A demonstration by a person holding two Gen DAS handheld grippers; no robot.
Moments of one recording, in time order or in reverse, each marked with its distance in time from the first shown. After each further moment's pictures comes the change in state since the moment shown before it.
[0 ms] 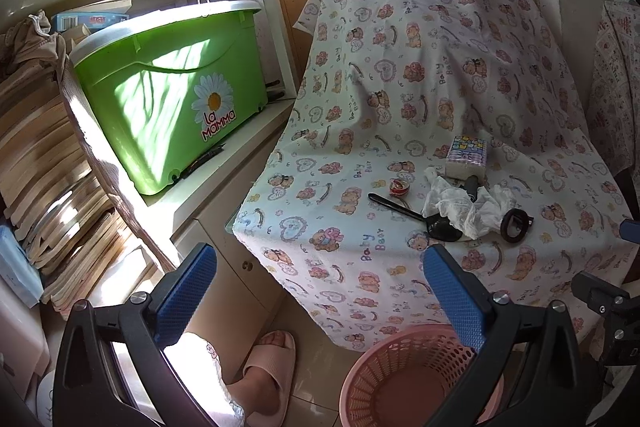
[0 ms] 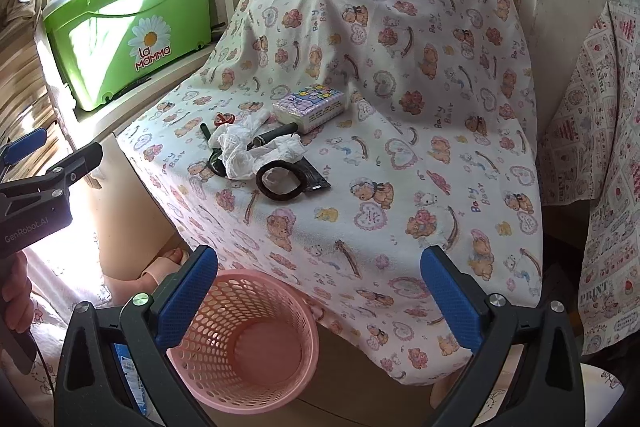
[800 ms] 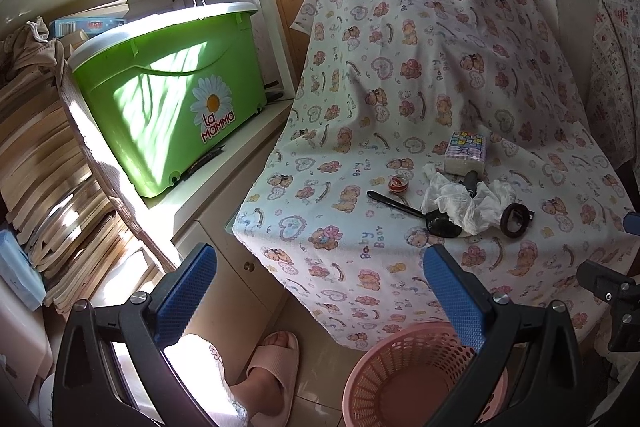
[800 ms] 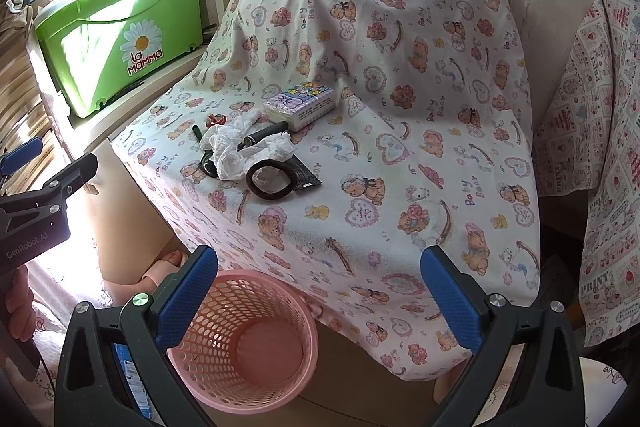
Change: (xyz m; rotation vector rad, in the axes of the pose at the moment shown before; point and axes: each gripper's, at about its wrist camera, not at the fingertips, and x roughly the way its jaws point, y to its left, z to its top) left arm 0.001 -0.003 -0.001 0.017 0.000 0.007; right arm 0.001 -0.007 0.000 0.025 0.010 -0.010
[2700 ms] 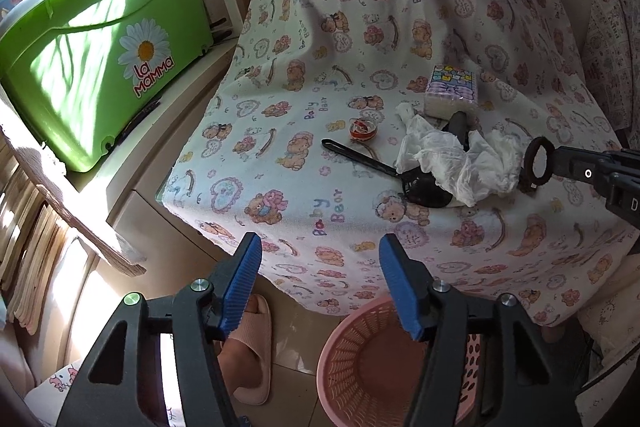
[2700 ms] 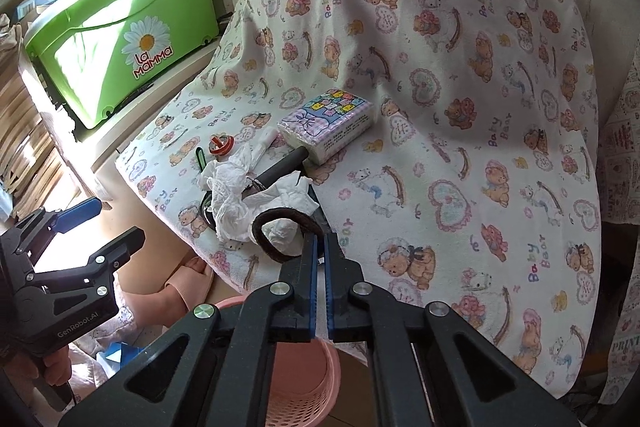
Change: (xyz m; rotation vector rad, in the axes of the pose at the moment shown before) left arm 0.069 -0.029 0.008 0.055 0.252 -0.139; right arm 0.068 -0.005 0.058 0.010 0.084 0.130
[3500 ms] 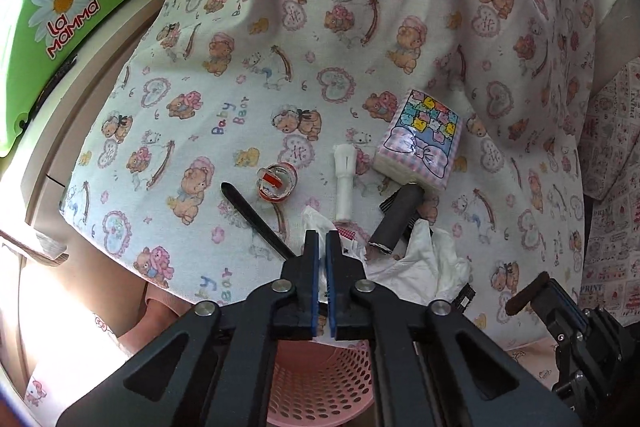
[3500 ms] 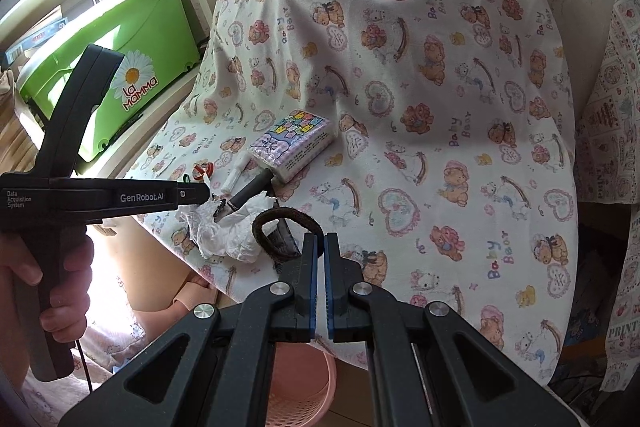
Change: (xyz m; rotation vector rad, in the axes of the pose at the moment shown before) left arm 0.061 -0.025 0.091 -0.191 0.293 -0.201; right arm -0.022 -0.030 0.005 0.093 -0.017 0.030
